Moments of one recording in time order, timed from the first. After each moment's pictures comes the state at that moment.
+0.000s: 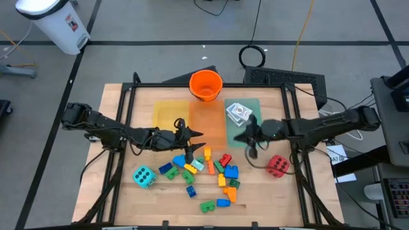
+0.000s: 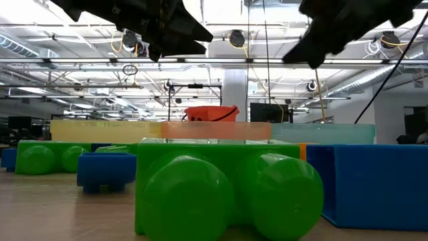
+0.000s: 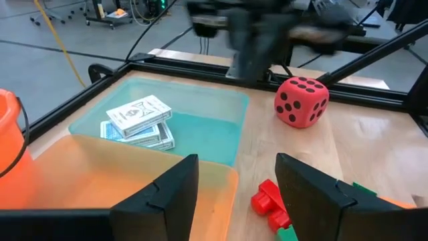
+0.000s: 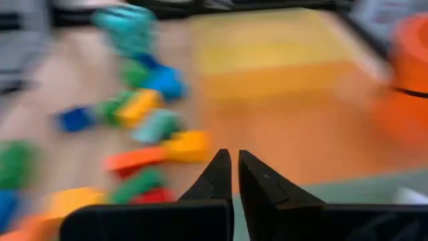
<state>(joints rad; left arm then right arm) -0.20 1.43 0.76 0.39 -0.39 -0.18 0.10 1.02 0.61 -0.05 0.12 0.12</state>
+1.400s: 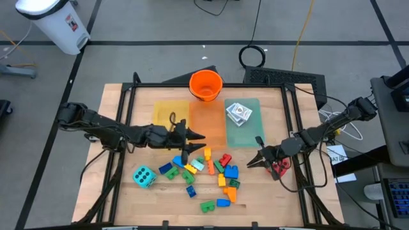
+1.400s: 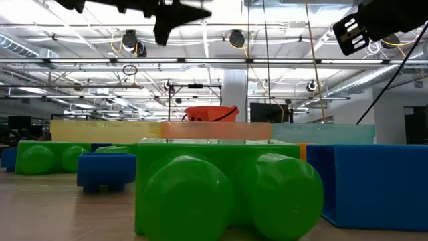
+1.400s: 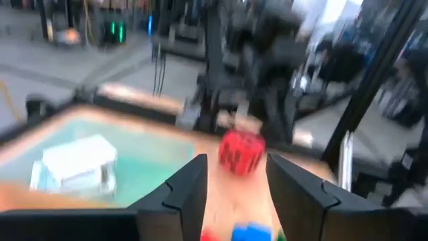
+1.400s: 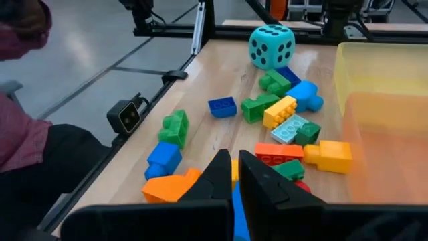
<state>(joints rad) -0.19 1.37 0.76 0.50 -0.23 -0.26 0.46 0.84 0.44 0.08 0.10 0.14</state>
